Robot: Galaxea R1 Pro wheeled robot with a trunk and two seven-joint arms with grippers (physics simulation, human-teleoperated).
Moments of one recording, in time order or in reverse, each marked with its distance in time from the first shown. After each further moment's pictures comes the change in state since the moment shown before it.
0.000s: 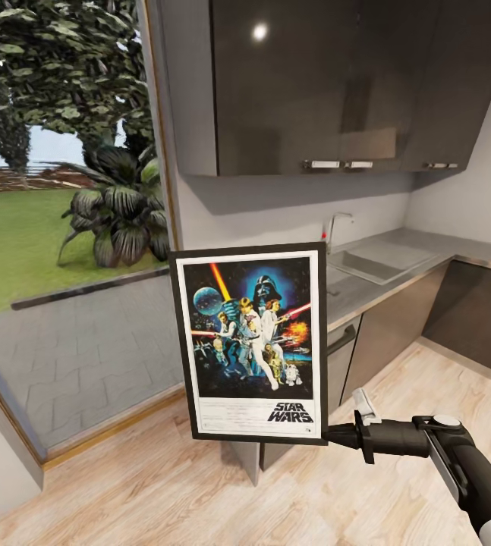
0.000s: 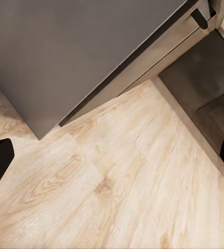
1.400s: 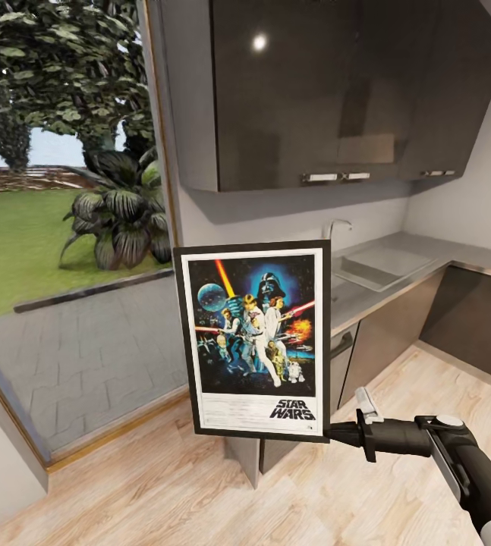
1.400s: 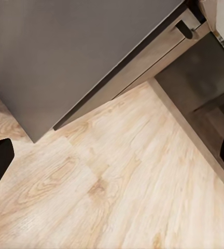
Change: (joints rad) left arm 0.000 0.000 0.000 0.000 0.000 0.000 0.001; right arm 0.000 0.000 -0.020 0.000 0.000 0.000 0.001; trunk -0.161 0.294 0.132
